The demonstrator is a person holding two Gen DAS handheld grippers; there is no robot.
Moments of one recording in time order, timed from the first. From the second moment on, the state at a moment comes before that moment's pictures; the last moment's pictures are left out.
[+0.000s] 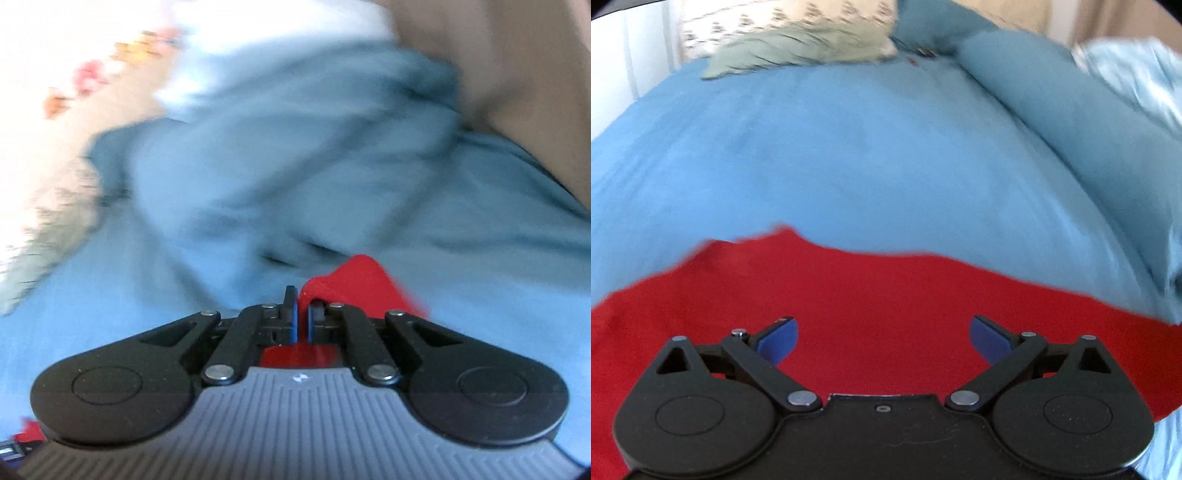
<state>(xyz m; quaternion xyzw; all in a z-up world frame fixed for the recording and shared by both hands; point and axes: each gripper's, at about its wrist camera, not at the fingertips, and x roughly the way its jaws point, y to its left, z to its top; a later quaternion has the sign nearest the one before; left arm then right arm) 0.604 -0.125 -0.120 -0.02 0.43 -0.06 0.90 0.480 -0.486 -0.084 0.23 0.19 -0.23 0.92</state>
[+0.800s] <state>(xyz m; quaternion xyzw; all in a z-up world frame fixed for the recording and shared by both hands) 0.549 0.094 -0.129 -0.11 0.44 0.07 0.89 0.517 -0.090 -0.186 -0.15 0.31 0.18 0.92</state>
